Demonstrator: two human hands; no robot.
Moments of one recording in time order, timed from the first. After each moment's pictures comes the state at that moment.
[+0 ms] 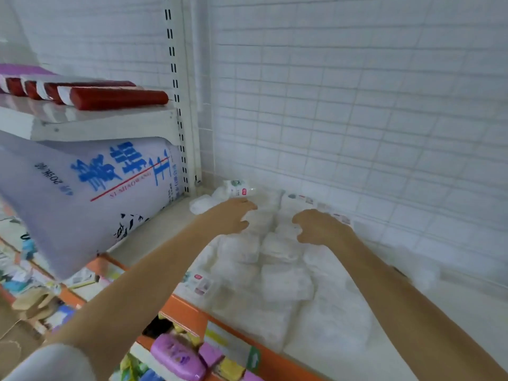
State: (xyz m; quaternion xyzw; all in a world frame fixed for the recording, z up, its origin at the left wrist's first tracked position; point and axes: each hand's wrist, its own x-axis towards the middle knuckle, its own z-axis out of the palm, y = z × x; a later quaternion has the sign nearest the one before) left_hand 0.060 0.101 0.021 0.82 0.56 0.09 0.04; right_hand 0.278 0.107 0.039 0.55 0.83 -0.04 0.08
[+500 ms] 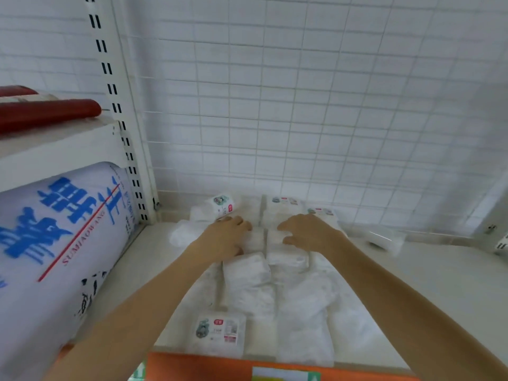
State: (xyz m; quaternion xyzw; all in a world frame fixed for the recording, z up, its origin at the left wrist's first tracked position) left_hand 0.040 0.149 -0.008 0.91 0.40 0.07 -0.05; right_hand 0.248 0.103 0.028 0.63 0.77 0.01 0.07
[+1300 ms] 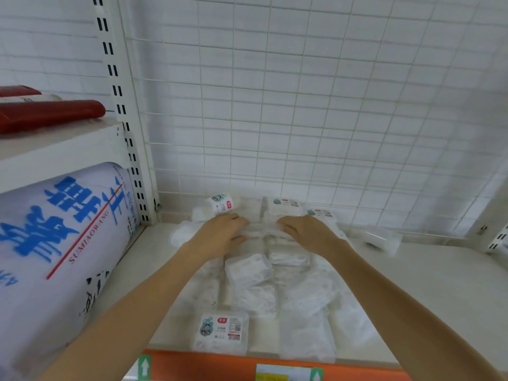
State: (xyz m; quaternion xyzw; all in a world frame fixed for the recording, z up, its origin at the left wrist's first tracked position) left_hand 0.023 0.141 0.004 0.91 0.38 0.19 0.01; right_hand 0.246 0.084 0.025 0.66 0.74 -0.05 -0.13
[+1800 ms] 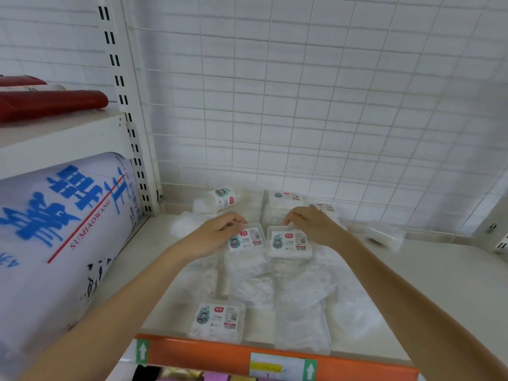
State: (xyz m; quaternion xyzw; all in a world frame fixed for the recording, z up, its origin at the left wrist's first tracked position) left_hand 0.008 0.108 0.011 0.77 0.38 0.27 0.43; right_hand 0.248 0.076 0.038 0.65 0.68 -0.24 -0.23
